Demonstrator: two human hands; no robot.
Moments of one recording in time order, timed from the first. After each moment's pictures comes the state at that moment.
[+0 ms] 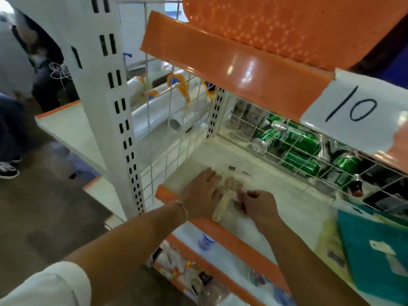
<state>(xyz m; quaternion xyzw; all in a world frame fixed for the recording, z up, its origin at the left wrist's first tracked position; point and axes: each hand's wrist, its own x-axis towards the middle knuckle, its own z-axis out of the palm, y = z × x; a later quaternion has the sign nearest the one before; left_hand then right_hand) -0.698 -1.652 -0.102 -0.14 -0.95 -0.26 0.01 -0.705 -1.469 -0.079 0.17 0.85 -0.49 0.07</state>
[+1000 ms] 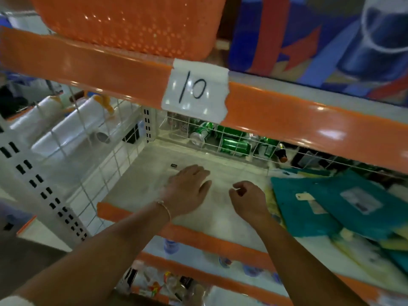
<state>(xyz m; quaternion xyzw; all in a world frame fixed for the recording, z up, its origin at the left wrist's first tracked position) -0.692 -1.551 -0.043 -0.26 -0.93 -0.24 0.05 -0.658 -1.359 -0.056 0.16 0.92 -0.35 -0.06</state>
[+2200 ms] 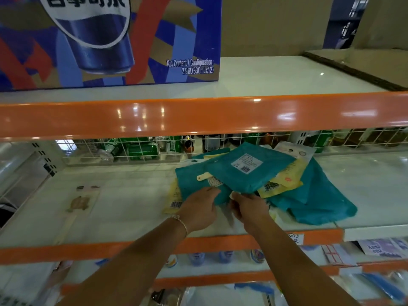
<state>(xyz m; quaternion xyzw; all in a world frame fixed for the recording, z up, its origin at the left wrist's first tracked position) -0.586 -1.268 -0.041 -0.37 -0.90 -0.21 -0.08 -0.520 -1.128 -0.048 0.38 0.56 -0.73 -0.09</state>
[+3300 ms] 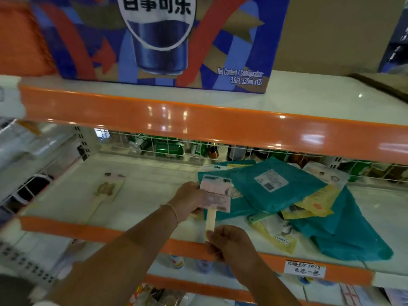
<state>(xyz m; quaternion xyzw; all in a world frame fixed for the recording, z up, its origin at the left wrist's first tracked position) -0.626 -1.311 -0.024 0.04 -0.80 -0.56 -0.20 -0.493 -1.210 -0.041 0.19 0.67 -0.71 0.11</state>
